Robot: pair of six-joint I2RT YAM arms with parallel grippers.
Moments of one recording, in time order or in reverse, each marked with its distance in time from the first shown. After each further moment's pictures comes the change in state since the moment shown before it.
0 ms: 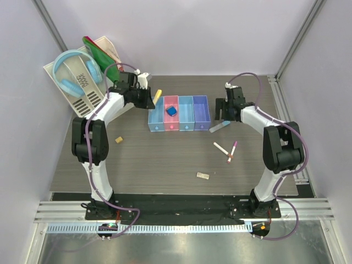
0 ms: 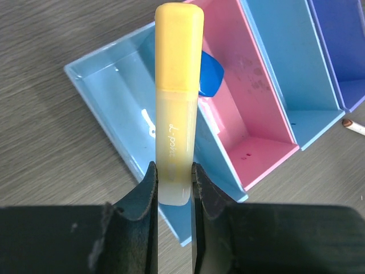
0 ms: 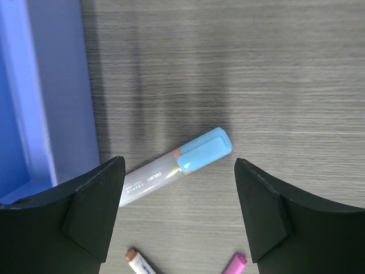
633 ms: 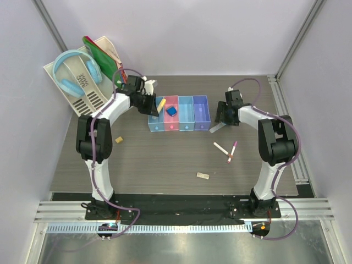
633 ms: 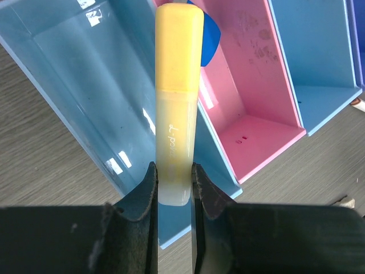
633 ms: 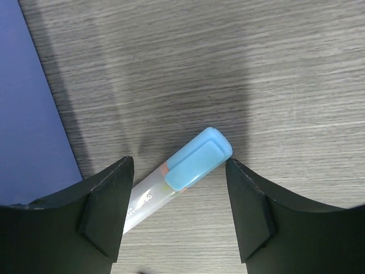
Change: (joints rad) left arm -0.050 0.045 0.011 -0.098 -0.020 -0.016; right arm -0.016 0.126 0.018 0.005 -0.004 0.160
